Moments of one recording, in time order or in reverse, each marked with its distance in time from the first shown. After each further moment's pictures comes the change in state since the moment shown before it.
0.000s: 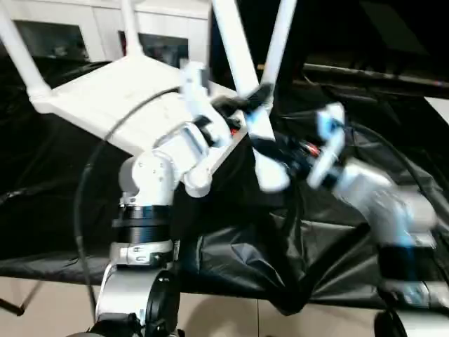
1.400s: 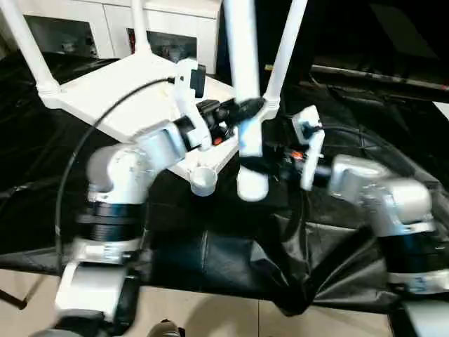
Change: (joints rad) left arm 0.018 0.298 -0.204 -0.066 -0.039 0.056 -0.537; right arm -0.034 -0.147 0.124 -0.022 0.032 0.099 0.246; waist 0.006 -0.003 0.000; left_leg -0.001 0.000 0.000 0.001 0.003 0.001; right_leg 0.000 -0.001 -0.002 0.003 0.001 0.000
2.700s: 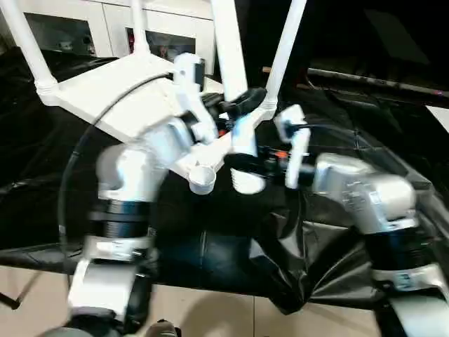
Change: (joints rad) left arm -0.021 -0.173 0.064 0.046 0.102 -0.089 0.357; right arm -0.031 0.126 0.024 0.015 -0.077 -0.021 -0.230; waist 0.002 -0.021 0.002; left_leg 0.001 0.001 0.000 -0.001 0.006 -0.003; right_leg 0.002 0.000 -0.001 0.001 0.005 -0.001
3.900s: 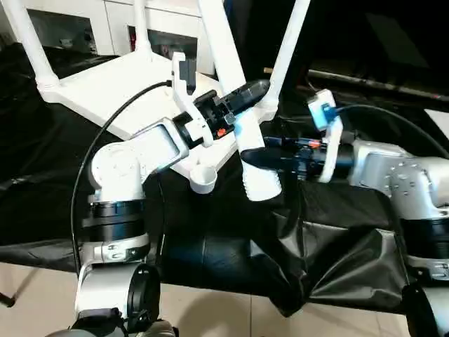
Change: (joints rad) left arm 0.005 0.006 0.157 -0.092 -0.343 0.280 -0.078; right arm -0.048 -0.185 -0.103 -0.040 0.264 0.229 0.276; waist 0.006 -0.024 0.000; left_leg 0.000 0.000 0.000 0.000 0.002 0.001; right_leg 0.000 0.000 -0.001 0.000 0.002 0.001
